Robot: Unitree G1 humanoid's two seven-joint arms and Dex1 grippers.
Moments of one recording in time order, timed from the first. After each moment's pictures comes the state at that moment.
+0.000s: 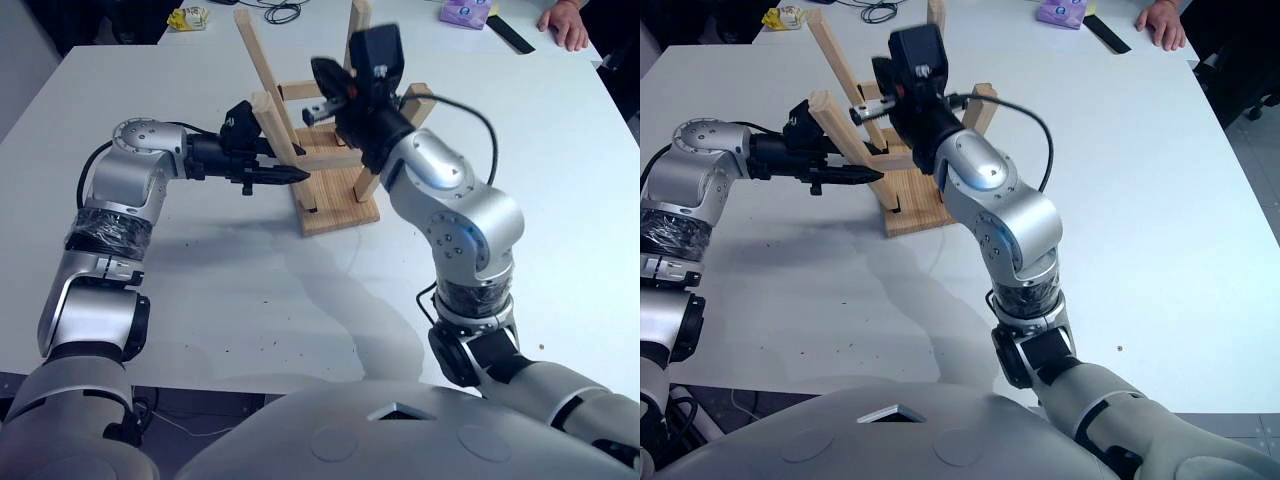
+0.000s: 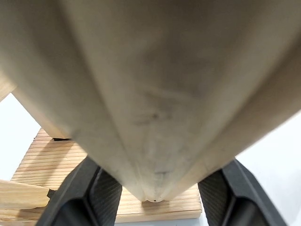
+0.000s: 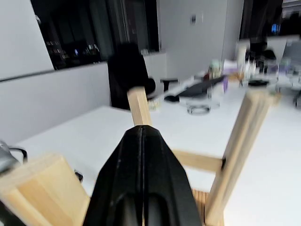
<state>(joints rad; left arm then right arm) -0.63 0.70 -0.25 0.37 -0.45 0.27 -1.32 -0.56 0.07 0.25 -0.44 0.29 0.94 0.00</state>
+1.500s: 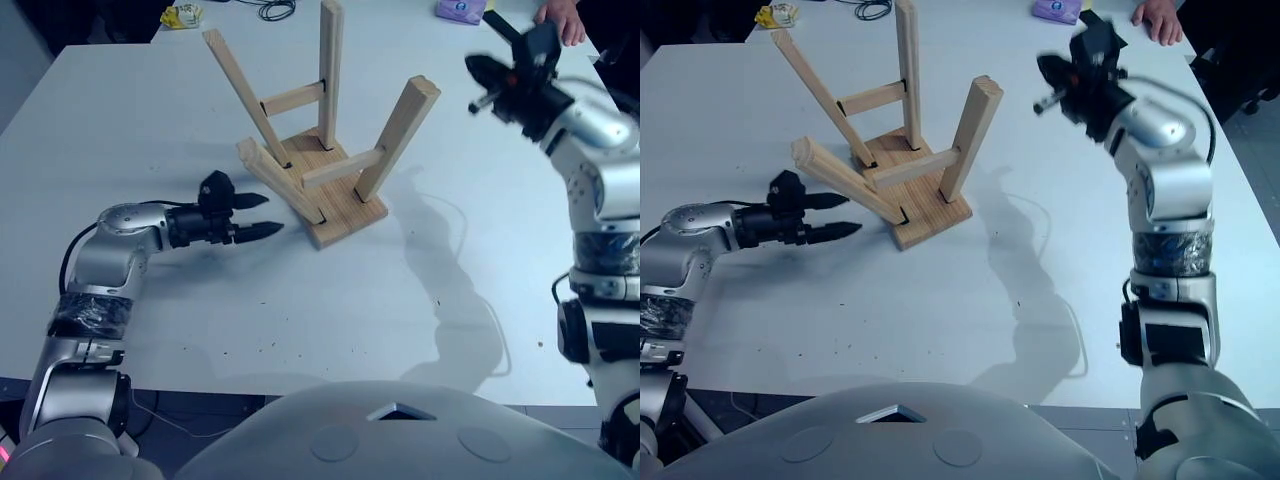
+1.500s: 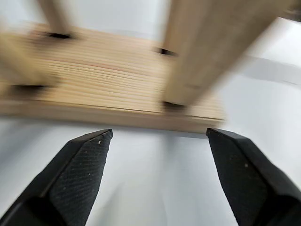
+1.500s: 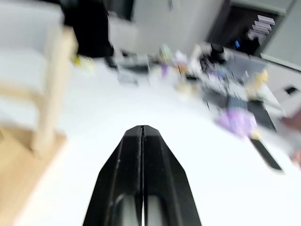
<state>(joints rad) -0.16 0.72 0.01 0.06 -0.43 0.43 -0.98 -0.50 -0.55 -0.03 0.02 0.26 0.49 0.49</state>
